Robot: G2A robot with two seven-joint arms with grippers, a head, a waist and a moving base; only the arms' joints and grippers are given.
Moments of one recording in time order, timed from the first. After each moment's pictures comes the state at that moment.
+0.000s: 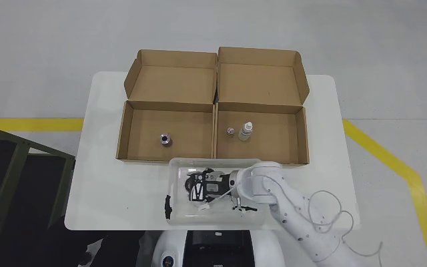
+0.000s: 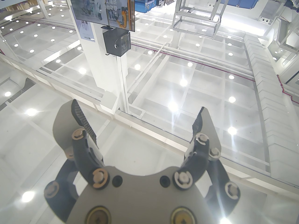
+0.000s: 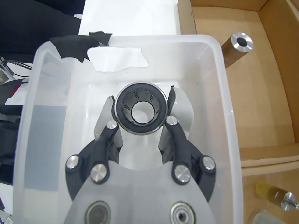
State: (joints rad) left arm -0.42 -0.34 -0.17 -1.17 3.07 0.50 0.07; right arm -1.10 -1.31 0.89 -1.69 -1.32 -0.87 0.53
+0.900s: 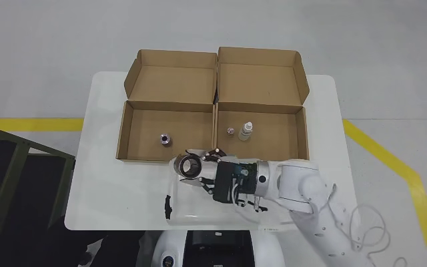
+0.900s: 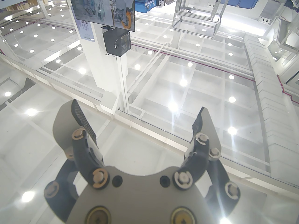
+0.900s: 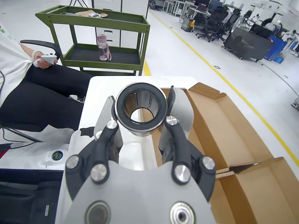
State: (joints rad) left arm -0.42 -0.34 -0.17 -1.17 3.07 0.50 0.07; right arm -1.17 -1.27 1.07 -2.02 -1.22 -0.82 0.26
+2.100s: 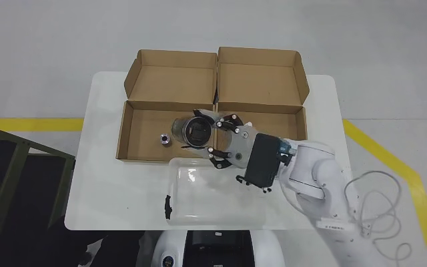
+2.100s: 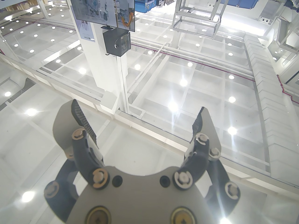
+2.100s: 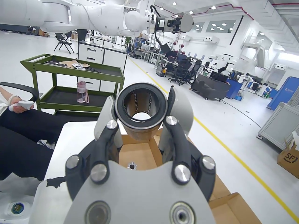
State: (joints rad) left arm -0.42 -0.34 -0.17 -1.17 3.07 0.50 0.07; right arm -1.05 -1.27 1.10 -2.01 -1.20 -0.72 0.01
